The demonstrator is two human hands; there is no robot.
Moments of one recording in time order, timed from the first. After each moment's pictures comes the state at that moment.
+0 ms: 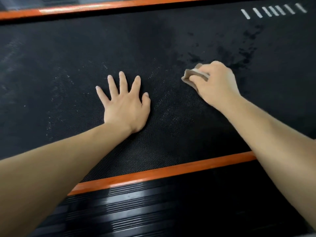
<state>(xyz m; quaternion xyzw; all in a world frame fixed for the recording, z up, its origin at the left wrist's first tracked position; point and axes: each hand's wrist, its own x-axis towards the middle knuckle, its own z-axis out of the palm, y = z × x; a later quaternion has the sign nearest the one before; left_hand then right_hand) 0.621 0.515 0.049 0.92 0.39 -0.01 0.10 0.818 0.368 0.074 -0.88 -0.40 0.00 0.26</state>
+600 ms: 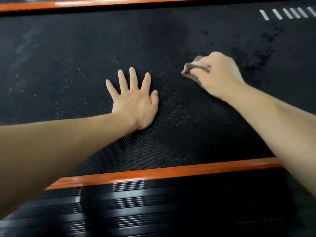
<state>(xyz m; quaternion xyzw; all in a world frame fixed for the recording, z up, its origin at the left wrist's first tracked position) 0.622 0.515 0.055 0.92 0.38 -0.05 0.08 0.827 0.395 0.081 -0.85 -0.47 0.00 0.23</state>
